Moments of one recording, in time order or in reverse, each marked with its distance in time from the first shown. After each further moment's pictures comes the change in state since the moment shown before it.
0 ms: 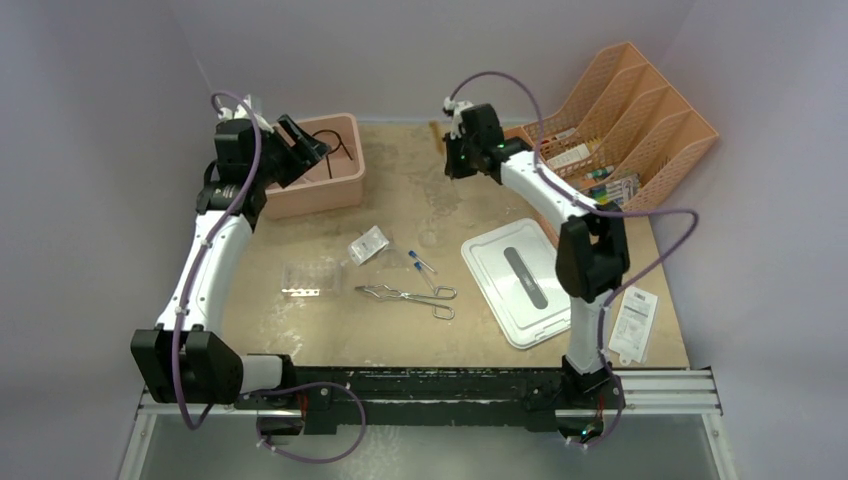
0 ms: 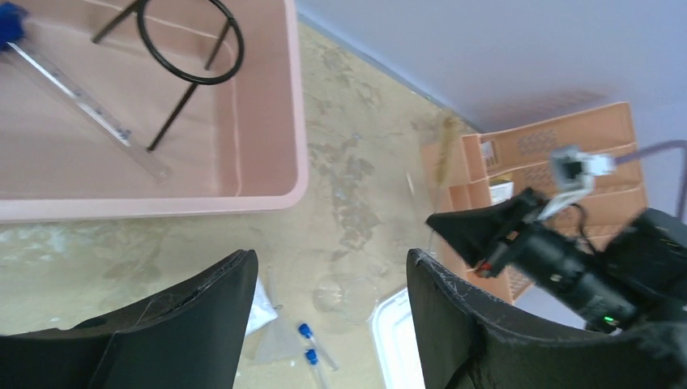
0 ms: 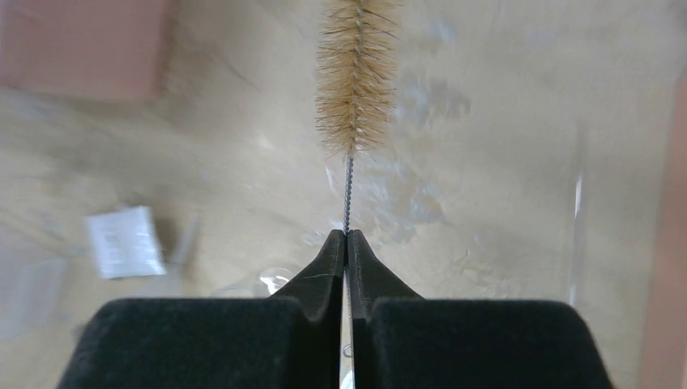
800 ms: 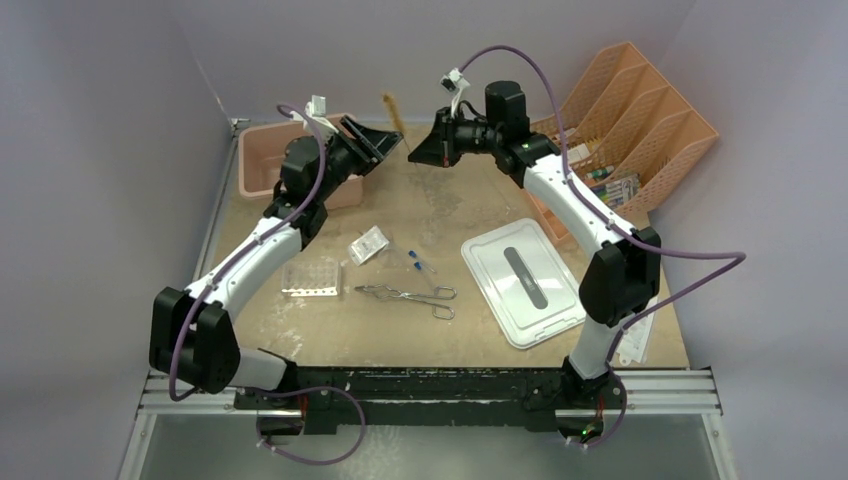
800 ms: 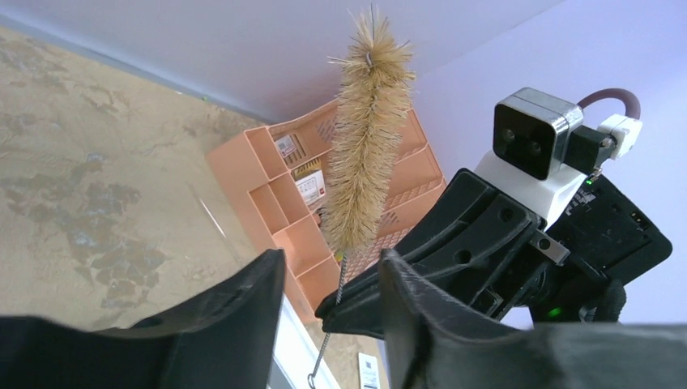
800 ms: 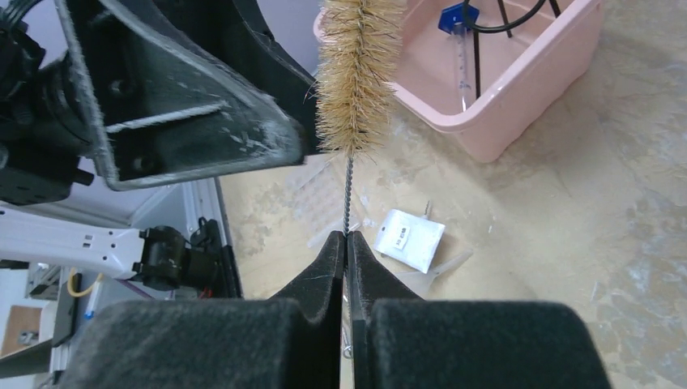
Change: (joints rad) left arm -0.346 0.082 -0.196 0.708 -0.034 -0.311; right arm -0.017 -0.264 -0.056 0.265 -0.731 0.160
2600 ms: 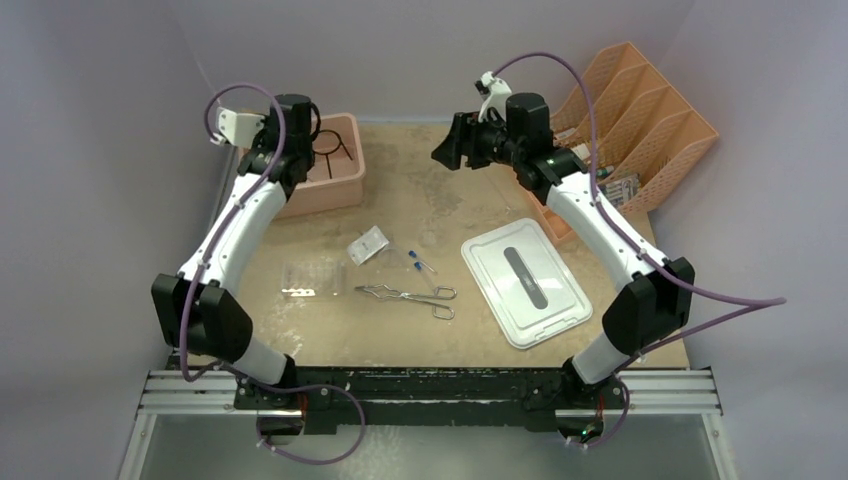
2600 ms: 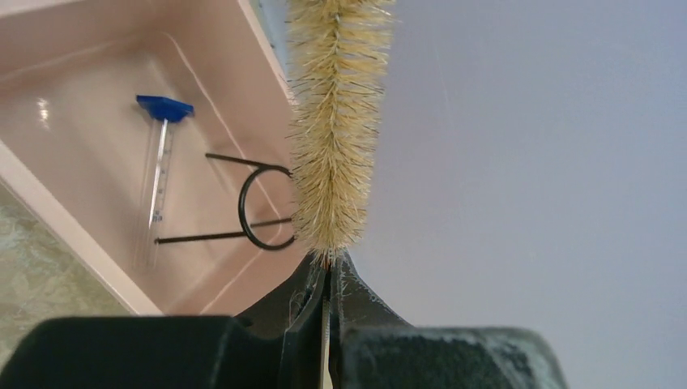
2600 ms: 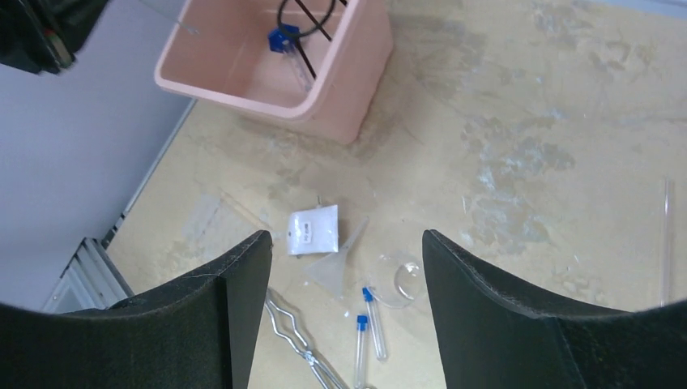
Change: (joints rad) left arm 0.131 0.125 0.383 -0.750 -0.906 -0.349; right arm -0.015 -0.199 -0.135 -0.092 0.439 0.022
